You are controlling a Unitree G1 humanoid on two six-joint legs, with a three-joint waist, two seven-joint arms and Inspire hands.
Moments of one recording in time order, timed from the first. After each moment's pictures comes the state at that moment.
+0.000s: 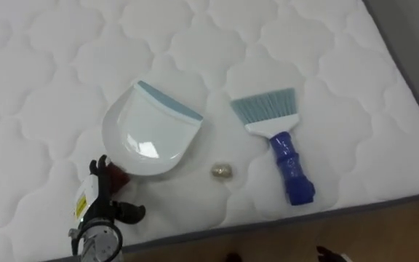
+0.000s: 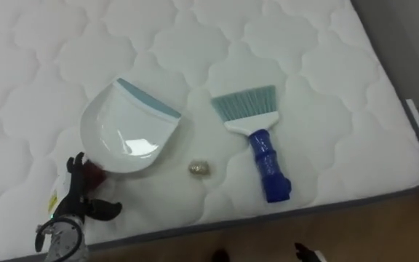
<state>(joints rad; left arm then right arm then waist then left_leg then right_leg) -0.19 0.18 -0.14 1.10 0.32 -0.25 0.54 -0.10 -0.24 0.21 1.34 0.09 -0.13 -0.06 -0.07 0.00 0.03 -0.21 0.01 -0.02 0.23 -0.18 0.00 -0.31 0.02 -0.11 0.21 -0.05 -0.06</state>
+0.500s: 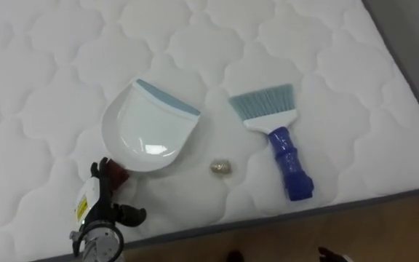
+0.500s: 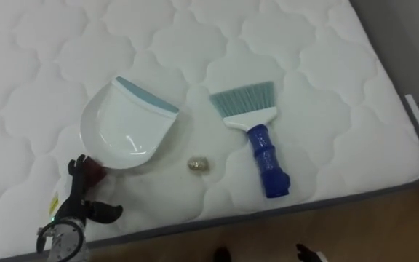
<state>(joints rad) -0.19 0.18 -0.13 1.10 0.34 -0.25 0.54 -0.10 -0.24 0.21 1.35 0.11 -0.14 -0.05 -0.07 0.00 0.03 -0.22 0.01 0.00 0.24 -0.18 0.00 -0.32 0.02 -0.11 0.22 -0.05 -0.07</state>
